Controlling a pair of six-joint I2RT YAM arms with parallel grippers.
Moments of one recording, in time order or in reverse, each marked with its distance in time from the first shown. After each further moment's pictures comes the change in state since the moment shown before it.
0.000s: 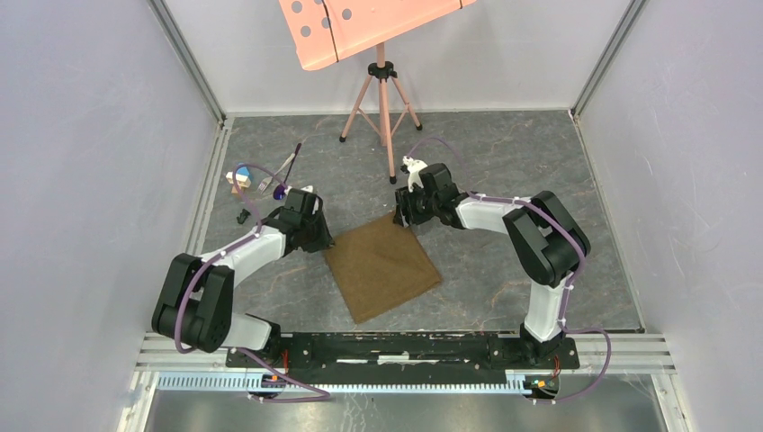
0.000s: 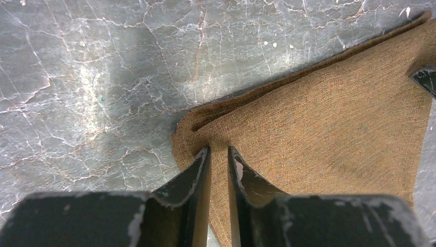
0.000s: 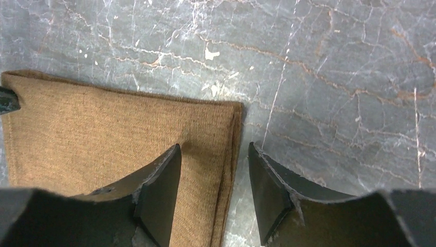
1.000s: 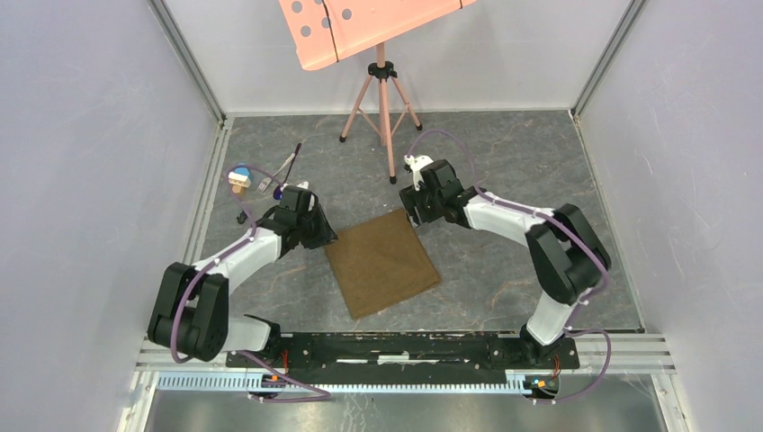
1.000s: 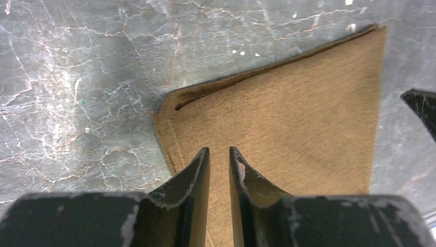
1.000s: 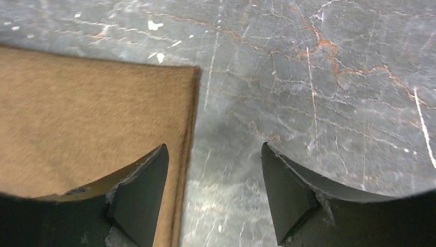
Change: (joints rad) left arm 0.018 -0.031 0.000 0.025 0.061 -0.055; right arm 0.025 -0.090 0.052 -0.233 0.248 -0.126
